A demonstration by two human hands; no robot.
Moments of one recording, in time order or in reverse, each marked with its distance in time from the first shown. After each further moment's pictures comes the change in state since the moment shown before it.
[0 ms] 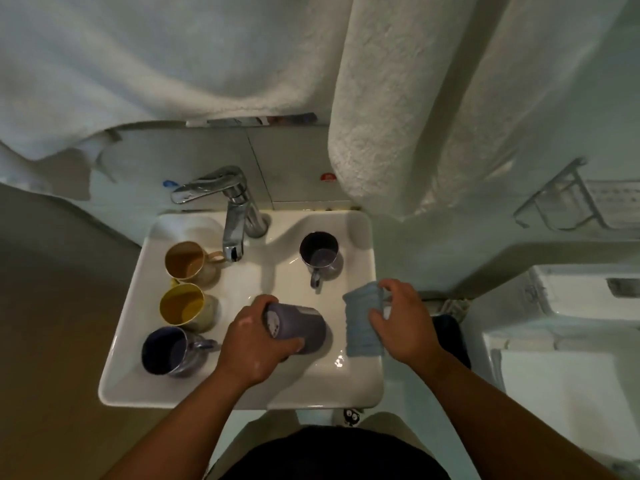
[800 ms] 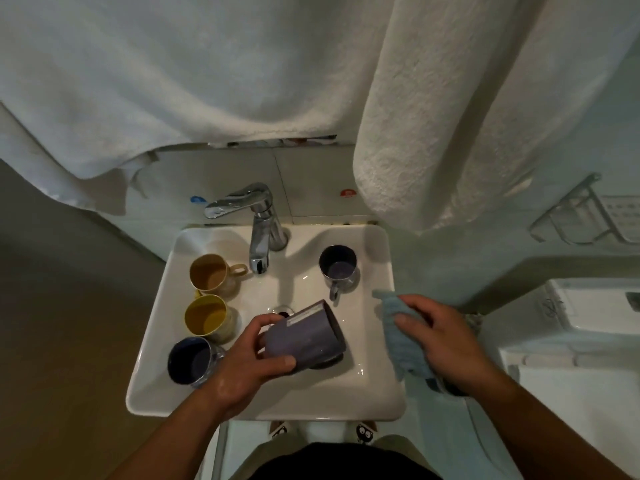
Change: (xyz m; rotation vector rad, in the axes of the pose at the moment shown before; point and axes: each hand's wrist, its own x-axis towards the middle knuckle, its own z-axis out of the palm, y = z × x) left_hand -0.019 -0.021 -0.039 -0.845 -0.294 -0.256; right_hand -0.033 -0.054 -0.058 0.588 -0.170 0.045
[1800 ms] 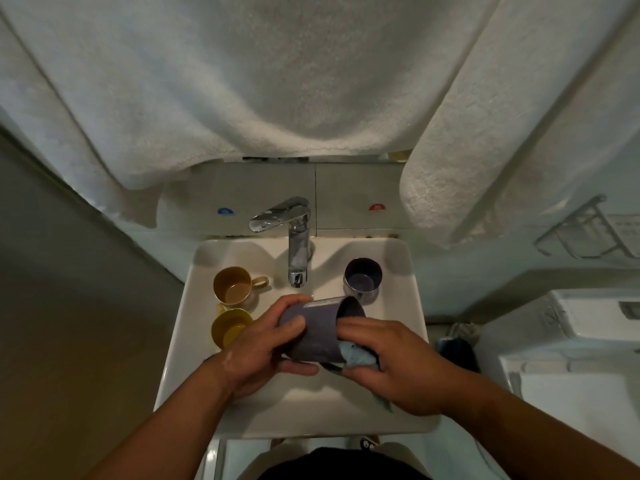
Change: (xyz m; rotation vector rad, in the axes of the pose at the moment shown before) left_hand -0.004 0.076 -0.039 -0.124 -0.288 -0.019; right_hand -0.003 -0.082 0.108 -0.571 -0.390 -0.483
